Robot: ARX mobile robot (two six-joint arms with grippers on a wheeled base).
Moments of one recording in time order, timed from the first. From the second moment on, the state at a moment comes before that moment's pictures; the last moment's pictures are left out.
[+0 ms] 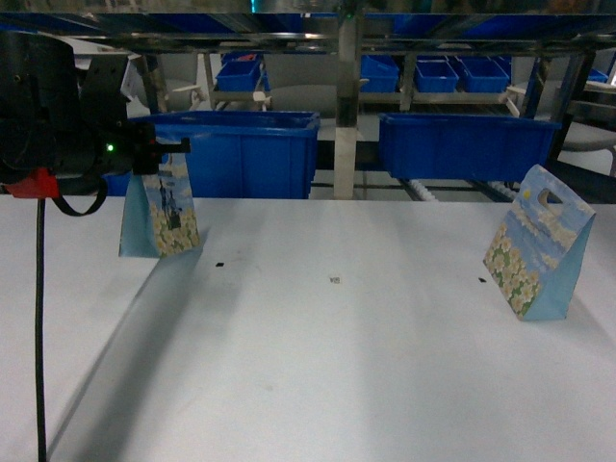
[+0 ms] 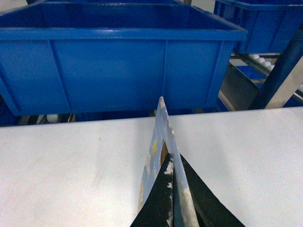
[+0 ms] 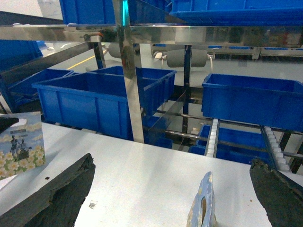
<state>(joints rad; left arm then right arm) 0.01 2.38 1.56 0.47 0.14 0.01 -0.14 1.57 0.85 0.66 -0.47 0.06</state>
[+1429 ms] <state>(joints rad) -0.02 1.86 1.36 0.36 0.12 -0.07 -0.14 1.57 0.85 0.66 -0.47 0.06</state>
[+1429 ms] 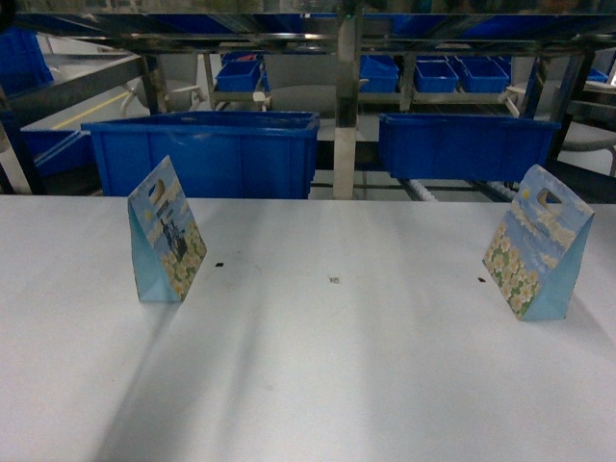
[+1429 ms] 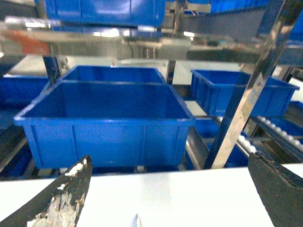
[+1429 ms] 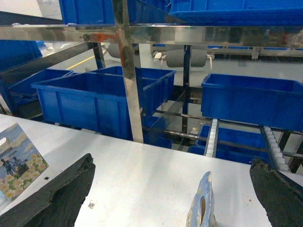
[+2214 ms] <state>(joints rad) 0.00 1.28 0.32 0.95 0.00 -0.02 0.01 1.10 0.21 0.89 -0.01 0.00</state>
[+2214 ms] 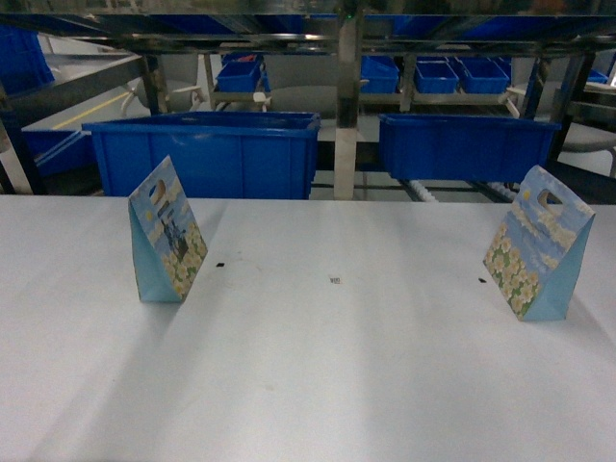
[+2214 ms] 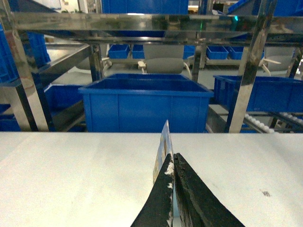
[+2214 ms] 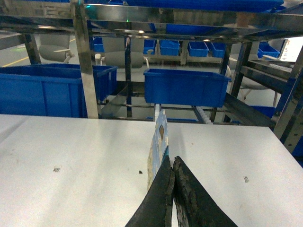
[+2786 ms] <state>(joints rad) 0.00 0.90 0.03 0.82 0.00 -0.02 0.01 0.70 0.01 0.68 0.00 0.00</state>
